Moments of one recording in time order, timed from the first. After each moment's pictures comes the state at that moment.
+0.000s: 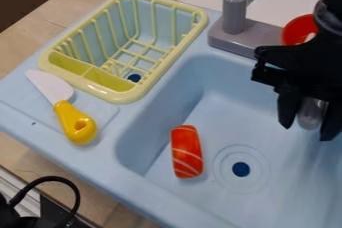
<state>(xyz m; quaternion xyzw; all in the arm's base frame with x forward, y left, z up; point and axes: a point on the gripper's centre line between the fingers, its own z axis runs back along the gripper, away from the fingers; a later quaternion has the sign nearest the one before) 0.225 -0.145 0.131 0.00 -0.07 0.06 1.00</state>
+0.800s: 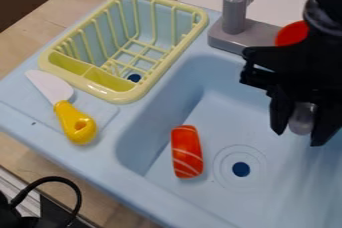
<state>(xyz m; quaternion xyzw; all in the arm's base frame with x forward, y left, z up) 0.207 -0.138 0.144 0.00 -0.07 0.08 0.99</state>
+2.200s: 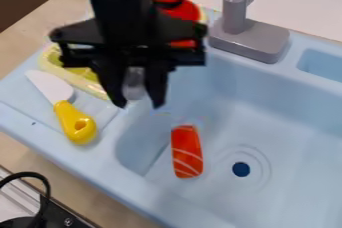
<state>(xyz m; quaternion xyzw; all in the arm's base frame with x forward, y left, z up) 0.163 -0.015 0.164 0.00 -0.07 0.26 0.96</state>
